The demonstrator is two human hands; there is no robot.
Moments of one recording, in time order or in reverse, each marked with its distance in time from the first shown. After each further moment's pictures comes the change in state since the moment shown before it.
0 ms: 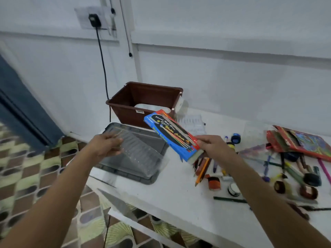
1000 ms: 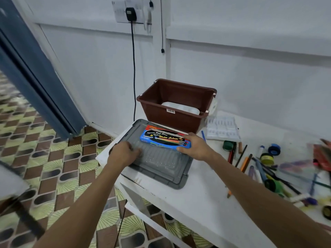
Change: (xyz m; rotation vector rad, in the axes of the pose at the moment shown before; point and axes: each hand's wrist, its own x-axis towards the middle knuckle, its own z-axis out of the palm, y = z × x) left_hand 0.002 -0.052 -0.052 0.897 0.396 -0.006; right_hand 0.106 0.006 0.143 -0.676 -0.225 -0.276
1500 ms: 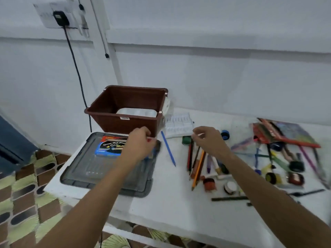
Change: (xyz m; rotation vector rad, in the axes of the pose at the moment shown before) left_hand -0.023 0.165 0.035 -0.101 -0.020 0.553; right_hand -0.089 0.073 -0.096 0.112 0.485 0.244
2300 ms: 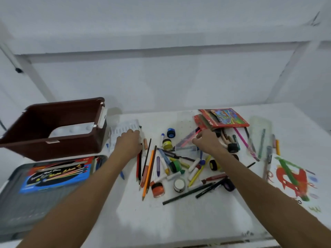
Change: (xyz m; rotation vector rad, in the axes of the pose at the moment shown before) left_hand 0.055 0.109 0.111 0.442 -0.240 0.307; right_hand -0.037 0.112 -0.114 -0.121 0.114 0.442
